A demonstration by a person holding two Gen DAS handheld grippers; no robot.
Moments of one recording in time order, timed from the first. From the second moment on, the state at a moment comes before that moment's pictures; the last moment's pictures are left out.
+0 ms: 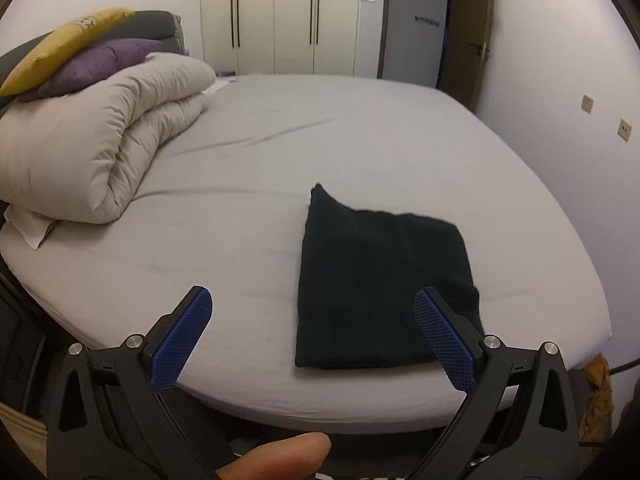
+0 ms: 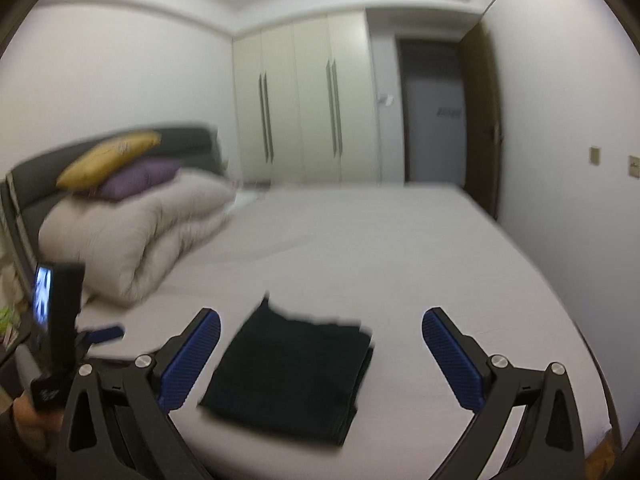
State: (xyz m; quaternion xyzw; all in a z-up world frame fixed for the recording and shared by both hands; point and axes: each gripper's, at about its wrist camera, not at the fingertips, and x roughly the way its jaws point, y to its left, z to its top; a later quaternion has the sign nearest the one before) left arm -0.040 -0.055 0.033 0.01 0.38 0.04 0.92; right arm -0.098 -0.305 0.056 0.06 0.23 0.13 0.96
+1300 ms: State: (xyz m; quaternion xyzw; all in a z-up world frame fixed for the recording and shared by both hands) left arm -0.006 -0.035 -0.038 0.00 0.45 0.02 0.90; right arm -0.050 -0.290 -0.024 0.09 0.44 0.05 0.89
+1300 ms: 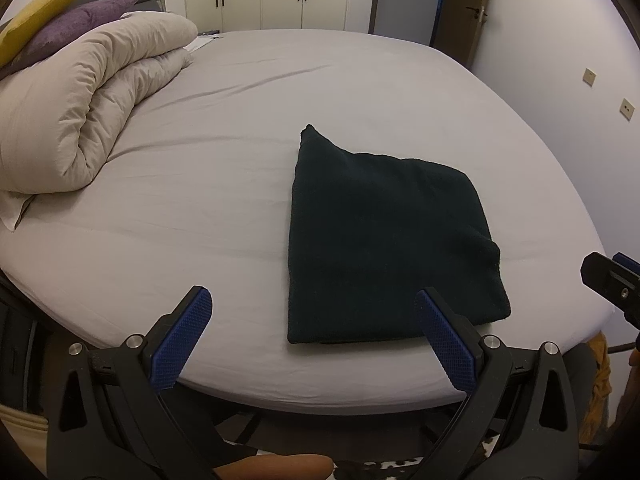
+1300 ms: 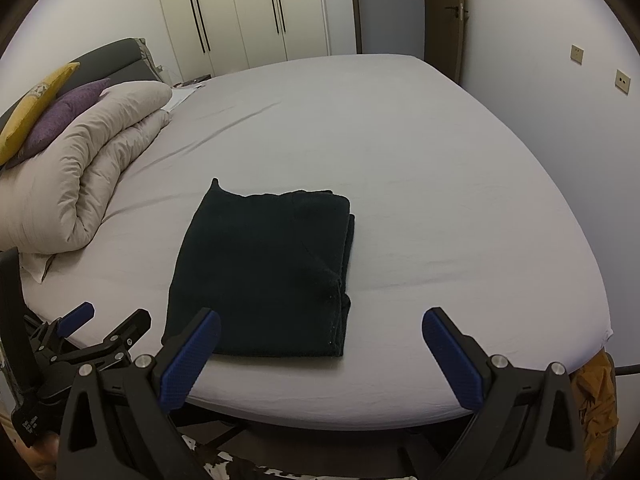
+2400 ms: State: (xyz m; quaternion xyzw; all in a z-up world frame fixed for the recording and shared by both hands) left arm -0.006 -0.033 -0.032 0.00 0.44 0.02 0.90; right arm -0.054 -0.280 -0.021 0.08 0.44 0.06 0.89
